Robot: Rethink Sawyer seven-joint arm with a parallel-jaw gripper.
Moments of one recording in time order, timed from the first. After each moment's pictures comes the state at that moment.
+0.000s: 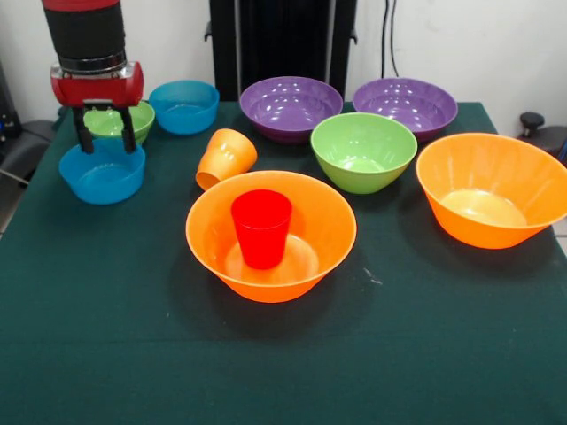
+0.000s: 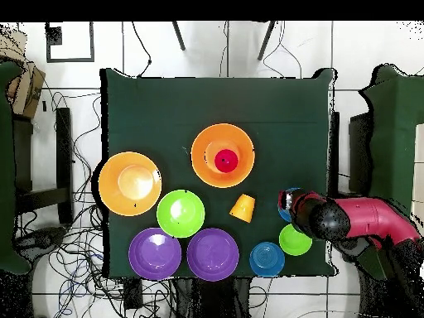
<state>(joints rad) -1.18 -0.62 0.74 1.83 -0.91 0.64 1.82</state>
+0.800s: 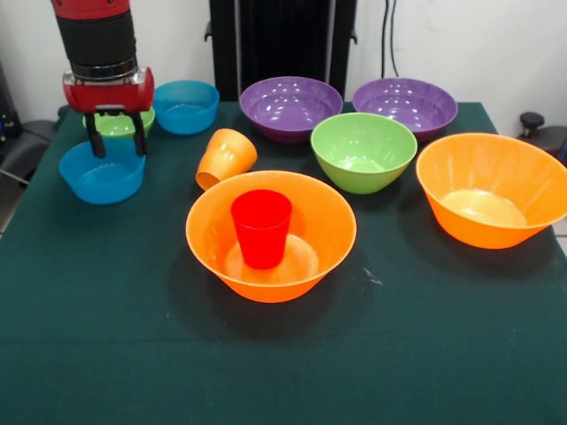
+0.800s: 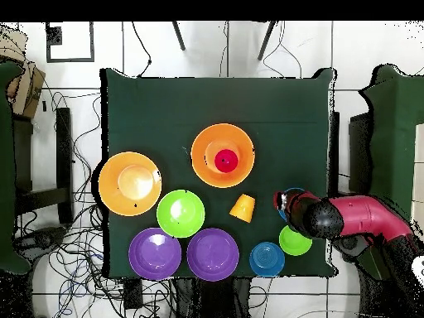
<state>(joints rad) -1.16 -0.60 0.73 1.83 -0.91 0.64 1.82</state>
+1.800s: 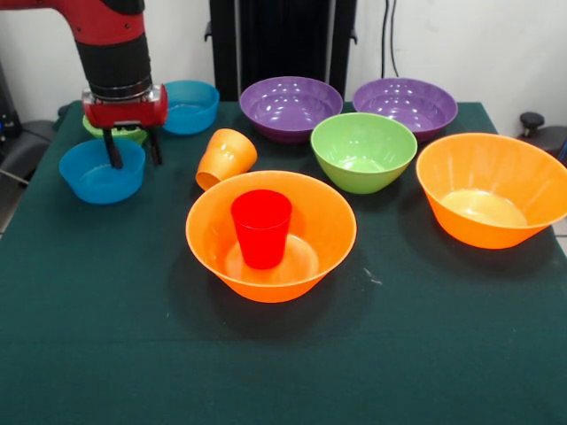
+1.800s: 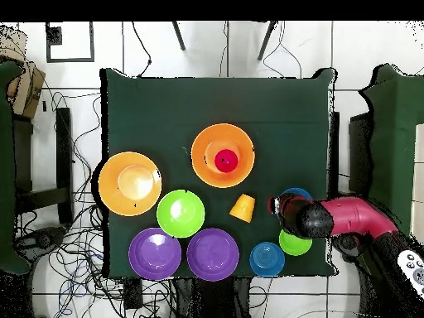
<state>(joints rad) -1.13 -0.53 0.68 1.81 -0.95 0.63 1.82</state>
